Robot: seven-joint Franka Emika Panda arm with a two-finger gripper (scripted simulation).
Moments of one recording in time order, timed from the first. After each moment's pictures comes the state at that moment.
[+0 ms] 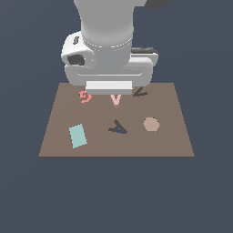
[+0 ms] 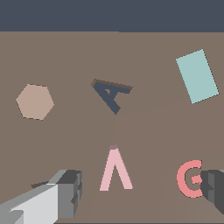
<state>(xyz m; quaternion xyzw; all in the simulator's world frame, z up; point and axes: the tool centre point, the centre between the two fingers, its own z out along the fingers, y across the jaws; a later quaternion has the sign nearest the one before) -0.021 -0.016 0.128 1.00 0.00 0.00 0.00</state>
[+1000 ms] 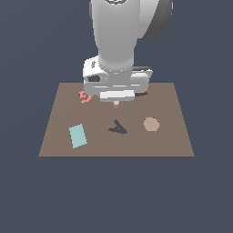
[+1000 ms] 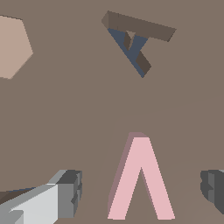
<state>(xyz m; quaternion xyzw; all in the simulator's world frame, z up) -0.056 -0.001 0.050 1.00 0.03 0.00 0.00</state>
